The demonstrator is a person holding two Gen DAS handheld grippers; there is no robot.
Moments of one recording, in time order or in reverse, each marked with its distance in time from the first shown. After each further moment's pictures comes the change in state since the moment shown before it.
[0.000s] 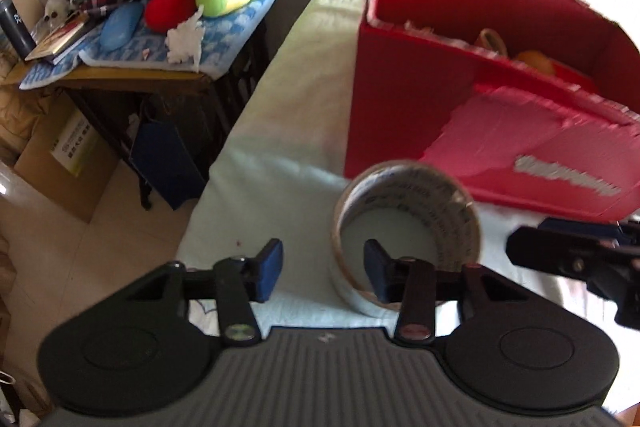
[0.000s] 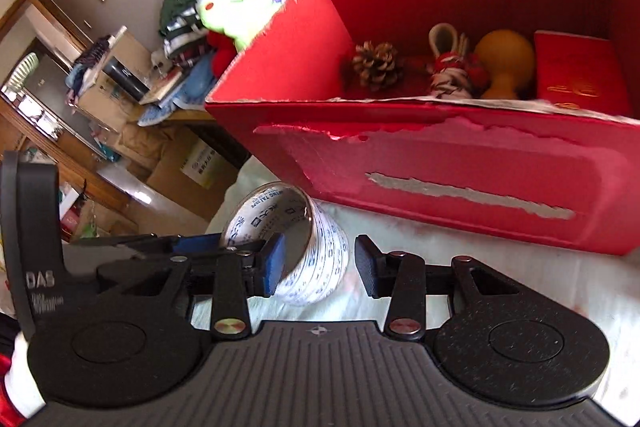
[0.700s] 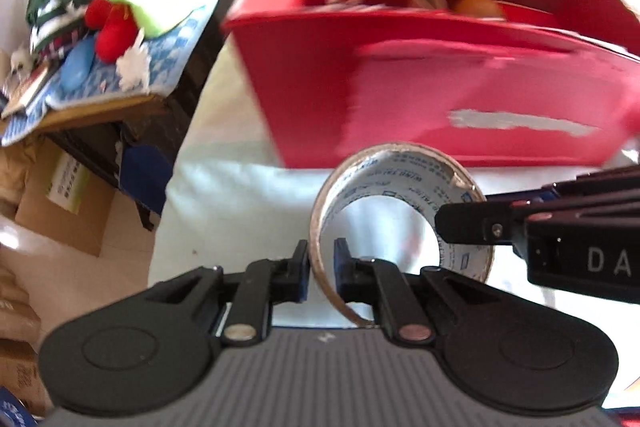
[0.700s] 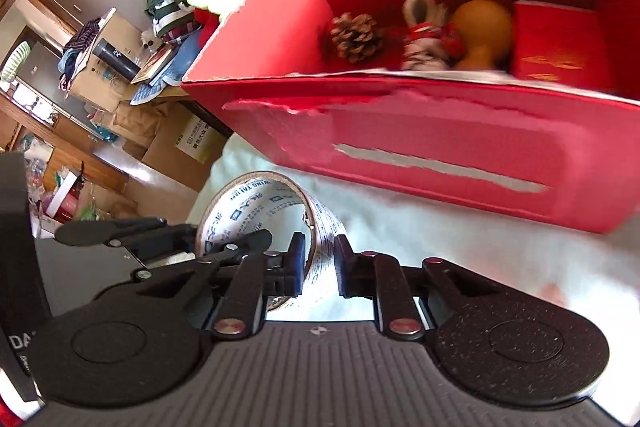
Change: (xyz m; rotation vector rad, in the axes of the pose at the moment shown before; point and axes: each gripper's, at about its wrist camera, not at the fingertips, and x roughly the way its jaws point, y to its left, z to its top) left arm -0.011 -0.066 -0.008 0.211 0.020 0.012; right arm -0.036 -0.032 -0.017 0.017 0.075 -0.005
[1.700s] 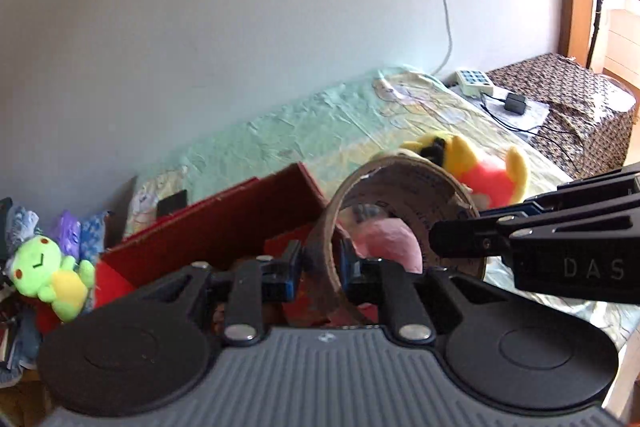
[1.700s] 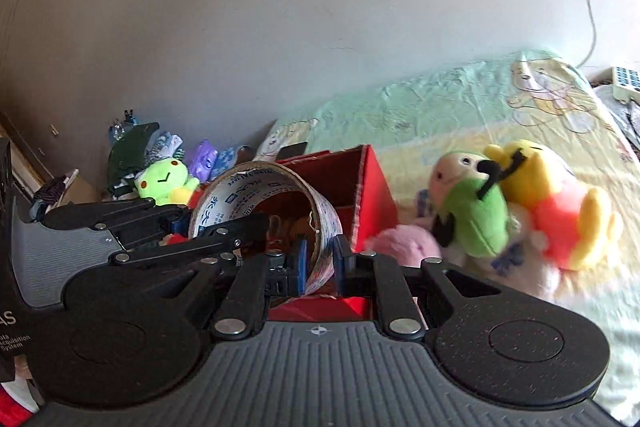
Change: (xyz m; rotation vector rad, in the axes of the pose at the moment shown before) left arm -0.133 -0.159 0.097 0.380 -0.435 -0.162; right arm -0.158 -0.067 0.029 0.115 -0.462 -0.129
